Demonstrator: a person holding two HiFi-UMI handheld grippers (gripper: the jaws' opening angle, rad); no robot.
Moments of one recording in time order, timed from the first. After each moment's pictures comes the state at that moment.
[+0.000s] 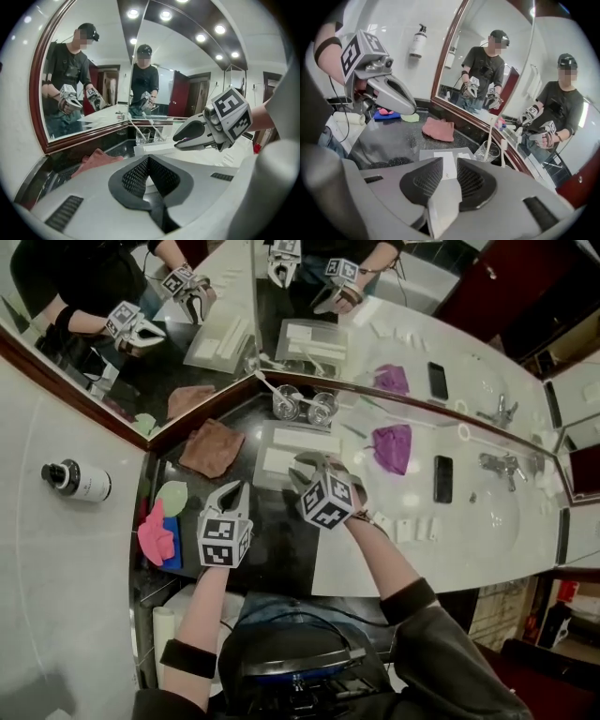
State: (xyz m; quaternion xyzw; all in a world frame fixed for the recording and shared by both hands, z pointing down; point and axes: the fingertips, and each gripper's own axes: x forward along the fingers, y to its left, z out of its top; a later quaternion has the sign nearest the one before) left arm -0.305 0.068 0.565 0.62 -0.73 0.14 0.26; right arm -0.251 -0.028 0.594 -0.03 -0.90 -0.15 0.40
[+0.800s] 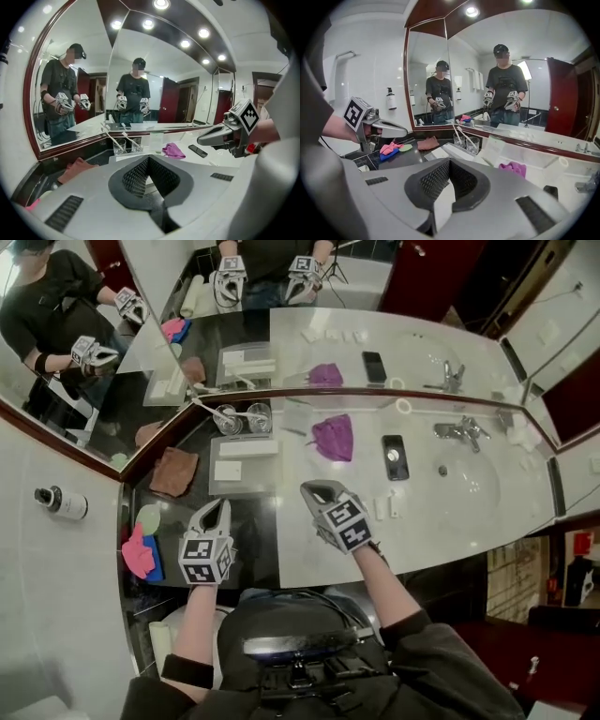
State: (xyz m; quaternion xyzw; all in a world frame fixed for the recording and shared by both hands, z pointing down) left arm -0.189 0.055 0.497 0.65 -0.72 0.13 0.22; right arm -0.047 -0.055 0.502 0.13 -0.95 0.09 0.27
